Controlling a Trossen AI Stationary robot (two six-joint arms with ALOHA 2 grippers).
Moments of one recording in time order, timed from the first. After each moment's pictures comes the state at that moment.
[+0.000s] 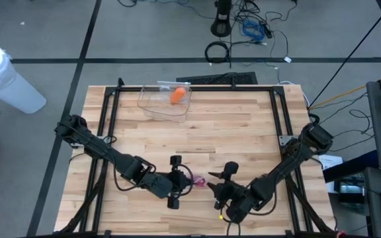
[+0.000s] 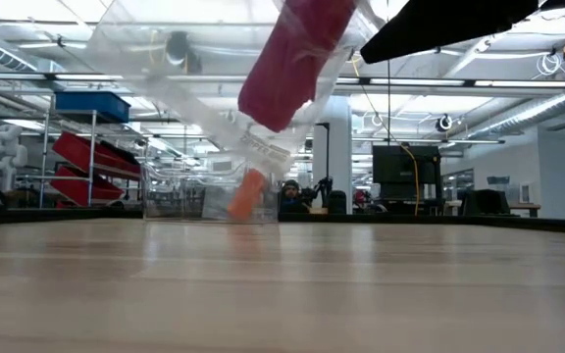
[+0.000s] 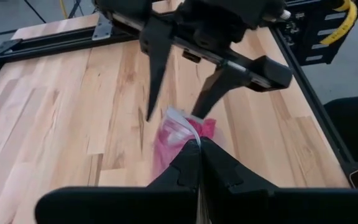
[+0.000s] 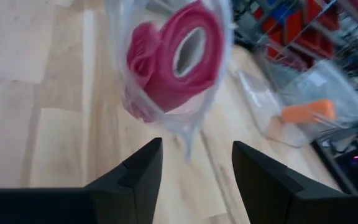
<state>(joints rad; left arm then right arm) -0.52 1.64 1.30 -0.27 -0.45 -0.14 0.70 1.78 1.15 -0.30 1.04 0.38</state>
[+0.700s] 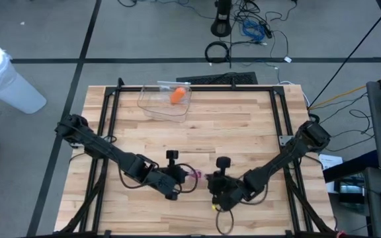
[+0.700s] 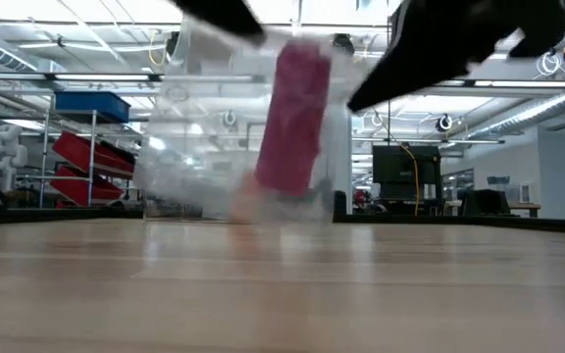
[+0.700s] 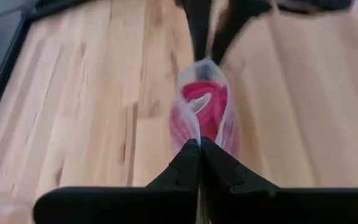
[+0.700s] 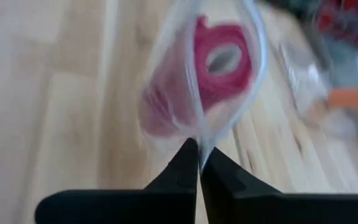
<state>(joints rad) -0.48 1.64 1.24 -0.42 -0.51 -0.12 0.59 1.78 1.15 -0.34 0.79 0.33</state>
